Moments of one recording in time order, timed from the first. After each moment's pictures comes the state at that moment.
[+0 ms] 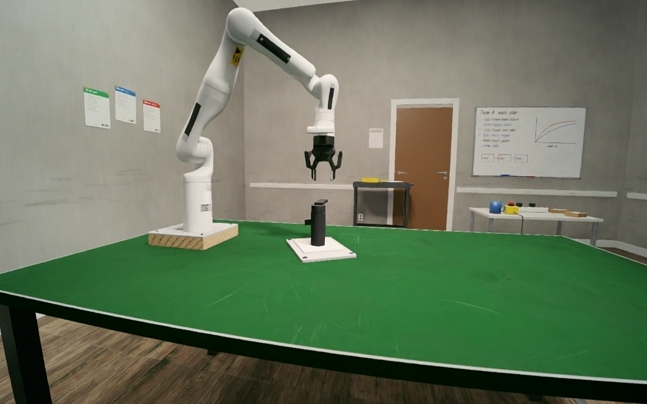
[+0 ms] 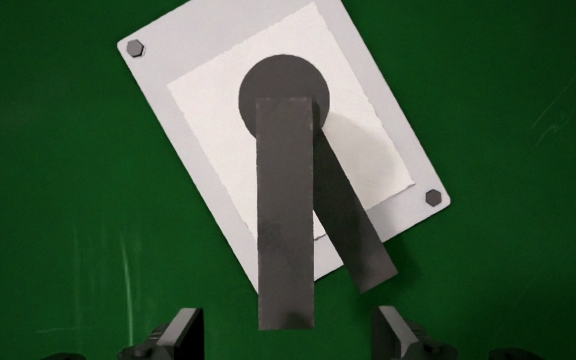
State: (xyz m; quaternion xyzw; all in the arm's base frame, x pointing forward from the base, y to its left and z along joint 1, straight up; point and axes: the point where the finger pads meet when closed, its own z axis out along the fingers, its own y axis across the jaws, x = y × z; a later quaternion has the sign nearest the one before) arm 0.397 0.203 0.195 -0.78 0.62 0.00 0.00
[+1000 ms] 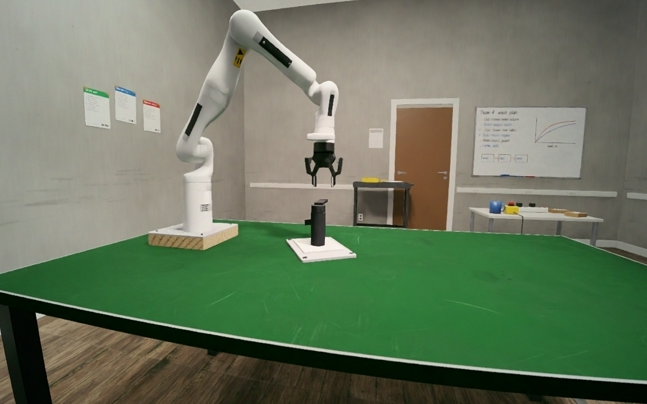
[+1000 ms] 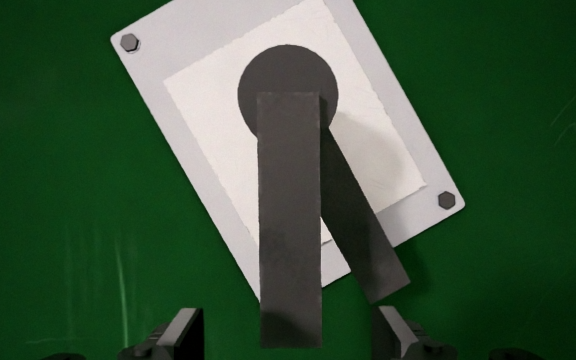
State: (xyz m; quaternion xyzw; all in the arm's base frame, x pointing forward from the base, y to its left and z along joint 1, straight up) arm 0.399 0.203 0.172 -0.78 0.62 0.00 0.00
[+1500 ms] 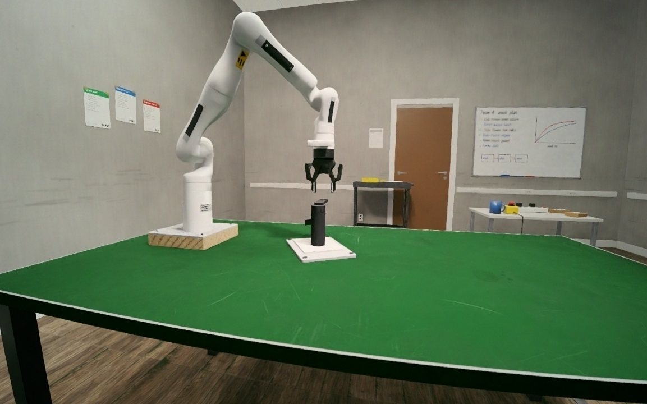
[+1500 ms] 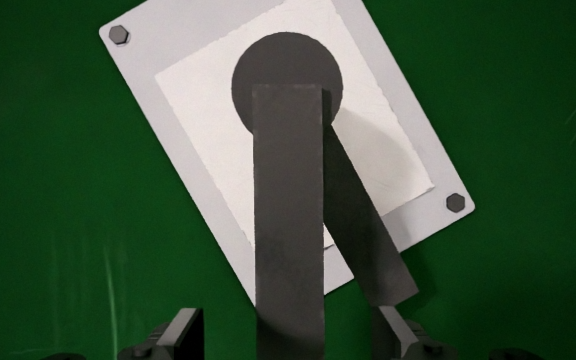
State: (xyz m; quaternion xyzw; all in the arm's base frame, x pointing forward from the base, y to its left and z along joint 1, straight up) arm 0.399 0.203 0.151 -0.78 0.62 0.00 0.00
